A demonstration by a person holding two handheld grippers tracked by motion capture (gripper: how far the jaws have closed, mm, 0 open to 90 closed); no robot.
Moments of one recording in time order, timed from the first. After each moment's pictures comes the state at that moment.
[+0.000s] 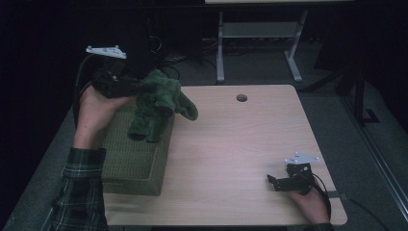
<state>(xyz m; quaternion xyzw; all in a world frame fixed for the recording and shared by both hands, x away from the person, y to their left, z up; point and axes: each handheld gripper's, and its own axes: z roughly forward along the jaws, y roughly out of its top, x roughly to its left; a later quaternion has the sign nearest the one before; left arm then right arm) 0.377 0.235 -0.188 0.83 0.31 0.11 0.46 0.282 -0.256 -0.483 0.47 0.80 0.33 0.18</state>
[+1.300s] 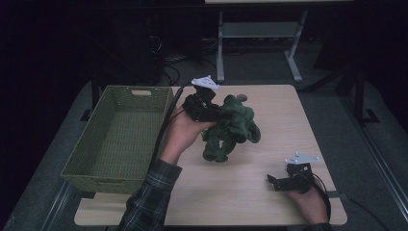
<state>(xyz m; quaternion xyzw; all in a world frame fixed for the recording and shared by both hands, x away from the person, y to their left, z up) 0.375 0.060 -0.272 0.85 0.23 0.03 0.47 0.282 -0.256 -0.483 0.47 0.80 0.33 0.18</state>
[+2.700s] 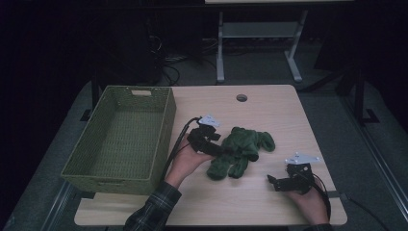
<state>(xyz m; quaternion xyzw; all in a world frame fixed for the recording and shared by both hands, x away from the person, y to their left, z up) 0.365 0.070 -0.390 0.87 0.28 0.03 0.42 0.281 -0.257 -0.483 0.47 0.80 0.33 0.18</state>
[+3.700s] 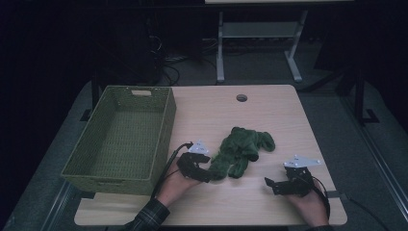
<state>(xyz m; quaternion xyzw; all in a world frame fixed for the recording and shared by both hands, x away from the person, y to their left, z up) 0.322 0.096 -0.447 0.88 0.27 0.03 0.39 0.267 -0.246 -0.472 0.45 0.80 0.36 0.16</state>
